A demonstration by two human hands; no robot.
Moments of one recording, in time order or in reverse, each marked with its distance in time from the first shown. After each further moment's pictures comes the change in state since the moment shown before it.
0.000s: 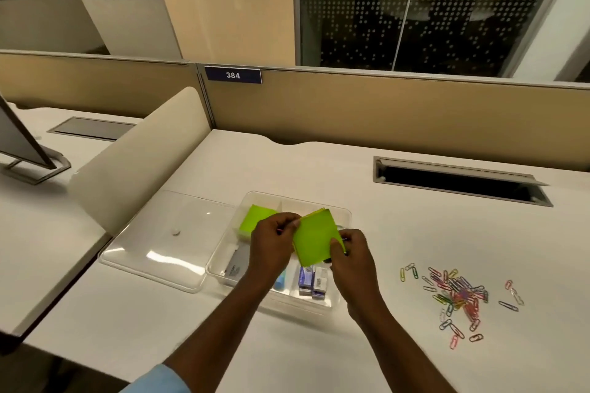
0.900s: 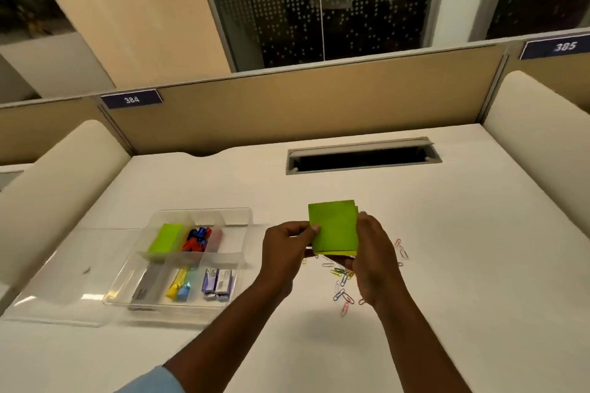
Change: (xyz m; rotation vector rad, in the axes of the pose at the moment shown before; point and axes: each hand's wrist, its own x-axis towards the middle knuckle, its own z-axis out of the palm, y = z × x) left_hand -0.099 0.056 0.223 -0.157 -0.271 -0.158; right_hand 0.023 0.031 -0.241 0.602 0.083 0.144
